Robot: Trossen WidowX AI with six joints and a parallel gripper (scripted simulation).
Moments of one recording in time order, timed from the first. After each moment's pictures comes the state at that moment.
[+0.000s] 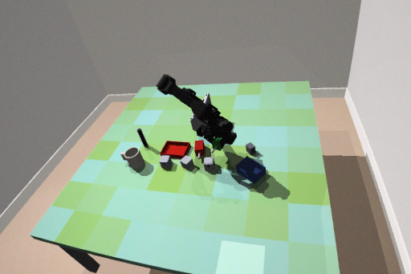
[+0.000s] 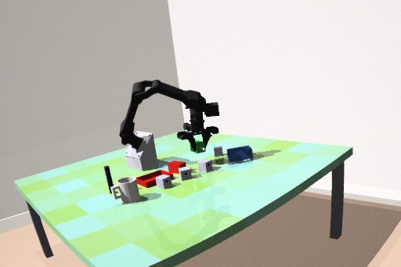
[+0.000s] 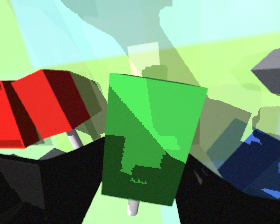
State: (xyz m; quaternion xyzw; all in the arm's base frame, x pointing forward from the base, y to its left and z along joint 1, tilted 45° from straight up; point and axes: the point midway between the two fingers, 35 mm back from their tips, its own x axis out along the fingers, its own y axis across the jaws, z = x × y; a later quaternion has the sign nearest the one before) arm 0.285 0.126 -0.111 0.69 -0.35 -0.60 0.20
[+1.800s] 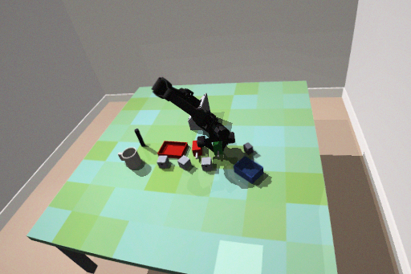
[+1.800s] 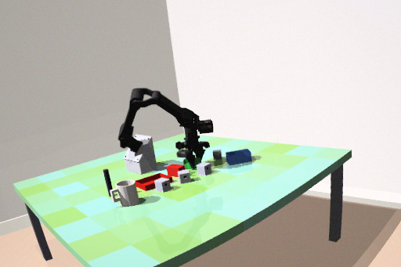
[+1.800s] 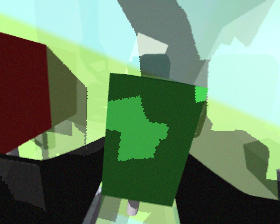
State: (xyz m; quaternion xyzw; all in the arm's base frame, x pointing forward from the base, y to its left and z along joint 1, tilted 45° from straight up) arm 0.259 0.076 -0.156 0.64 -0.18 -0.66 0.36
